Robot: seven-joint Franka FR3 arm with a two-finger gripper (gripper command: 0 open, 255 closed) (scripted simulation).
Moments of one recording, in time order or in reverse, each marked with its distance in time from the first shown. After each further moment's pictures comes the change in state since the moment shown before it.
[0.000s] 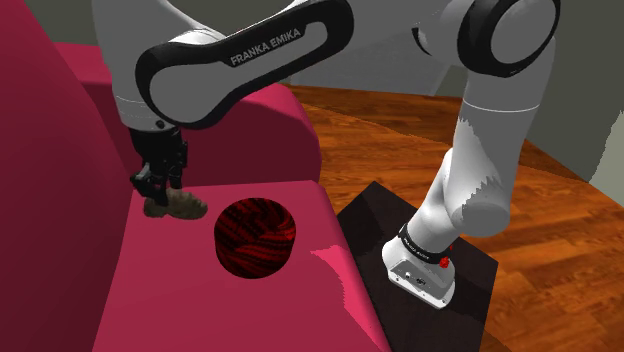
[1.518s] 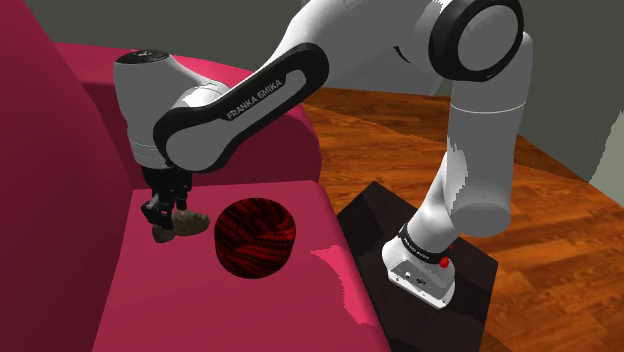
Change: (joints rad) arm 0.018 0.101 -0.022 -0.067 -0.045 0.166 0.019
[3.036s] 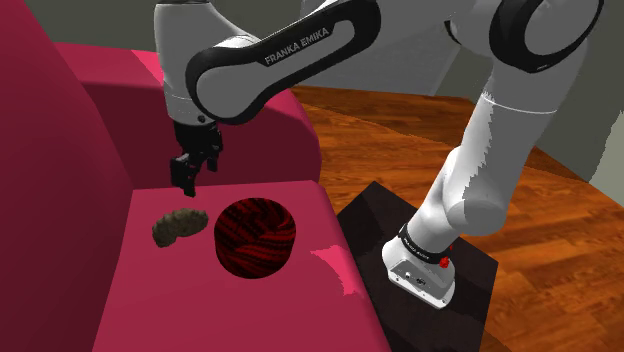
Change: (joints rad) arm -0.092 -0.244 -0.005 -0.139 0.107 -0.098 -0.049
